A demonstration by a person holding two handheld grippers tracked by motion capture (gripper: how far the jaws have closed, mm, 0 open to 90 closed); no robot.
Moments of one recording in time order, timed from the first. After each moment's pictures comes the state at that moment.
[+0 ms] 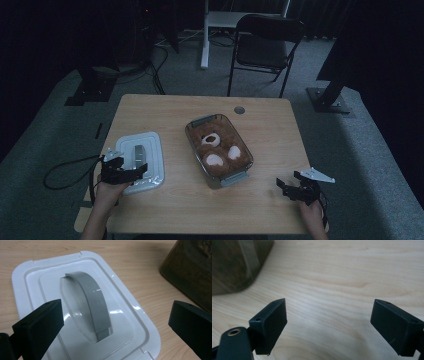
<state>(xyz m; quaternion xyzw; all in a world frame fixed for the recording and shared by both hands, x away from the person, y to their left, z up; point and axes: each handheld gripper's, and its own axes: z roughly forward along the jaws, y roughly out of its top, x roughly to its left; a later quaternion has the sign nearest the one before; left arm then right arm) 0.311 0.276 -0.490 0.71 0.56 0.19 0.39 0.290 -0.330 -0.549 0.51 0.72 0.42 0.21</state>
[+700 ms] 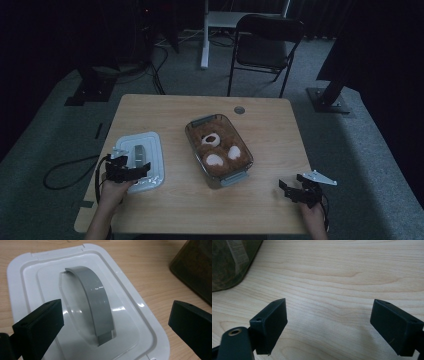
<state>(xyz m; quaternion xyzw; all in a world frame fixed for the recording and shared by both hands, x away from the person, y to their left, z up) 0.324 0.265 -0.499 0.71 0.58 0.19 0.36 0.285 -0.337 -0.553 0.54 0.70 0.42 0.21</state>
